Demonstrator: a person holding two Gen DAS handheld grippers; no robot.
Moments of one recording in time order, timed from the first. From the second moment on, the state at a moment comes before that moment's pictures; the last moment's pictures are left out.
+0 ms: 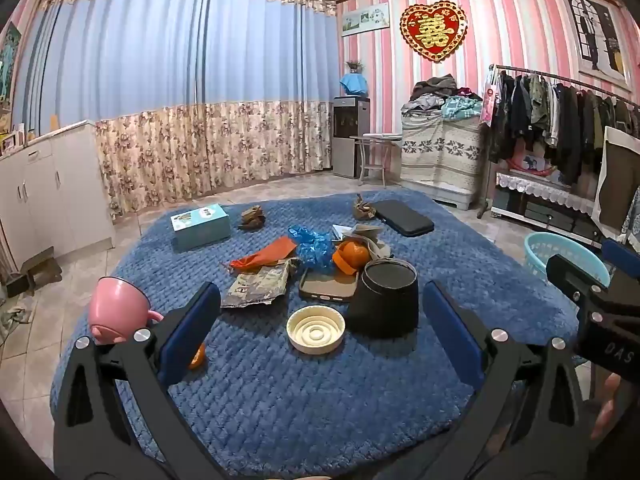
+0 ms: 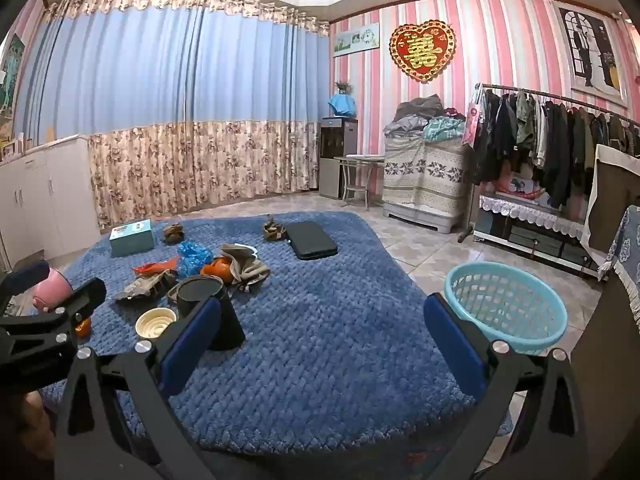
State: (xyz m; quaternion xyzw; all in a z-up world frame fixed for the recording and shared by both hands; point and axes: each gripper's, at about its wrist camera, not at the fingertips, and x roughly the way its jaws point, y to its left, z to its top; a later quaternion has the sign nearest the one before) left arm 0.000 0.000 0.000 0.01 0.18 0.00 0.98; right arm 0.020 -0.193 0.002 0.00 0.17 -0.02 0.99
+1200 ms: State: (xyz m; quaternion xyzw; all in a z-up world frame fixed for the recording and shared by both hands) left arm 0.000 0.000 0.000 0.01 0.19 0.00 0.98; right arm 0.018 -0.195 0.007 -0.01 0.16 -0.03 0.99
